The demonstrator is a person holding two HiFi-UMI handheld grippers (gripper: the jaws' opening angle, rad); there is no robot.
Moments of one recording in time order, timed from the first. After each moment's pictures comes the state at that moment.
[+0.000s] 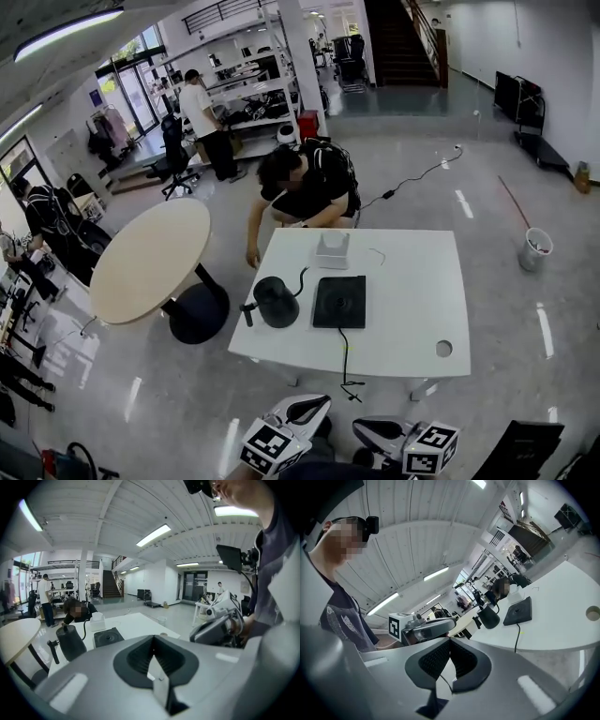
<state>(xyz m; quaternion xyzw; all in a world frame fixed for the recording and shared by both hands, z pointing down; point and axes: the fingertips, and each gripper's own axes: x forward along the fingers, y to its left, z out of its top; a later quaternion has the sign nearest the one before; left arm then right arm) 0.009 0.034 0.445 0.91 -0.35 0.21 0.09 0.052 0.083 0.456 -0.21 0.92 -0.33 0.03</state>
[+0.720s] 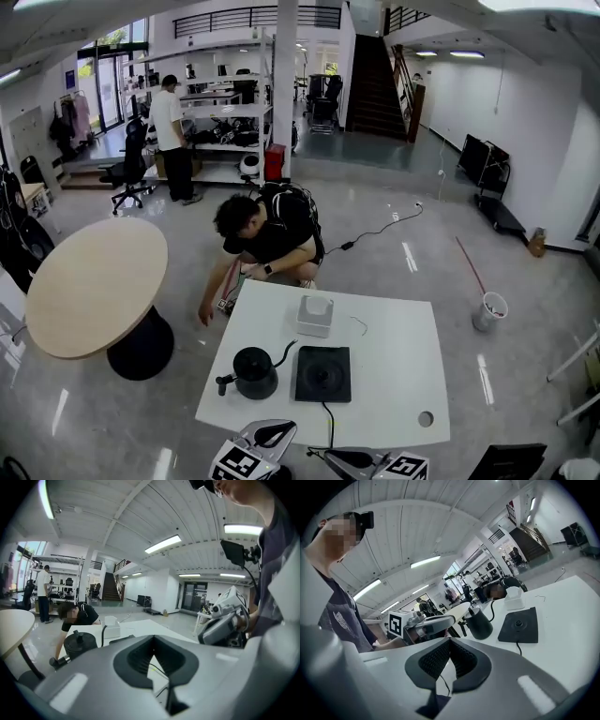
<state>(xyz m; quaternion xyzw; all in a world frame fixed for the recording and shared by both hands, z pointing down) -0.089 -0.119 0.455 0.93 -0.33 0.15 0.11 -0.032 -0.055 0.464 -0.27 0.91 -0.32 -0.06</state>
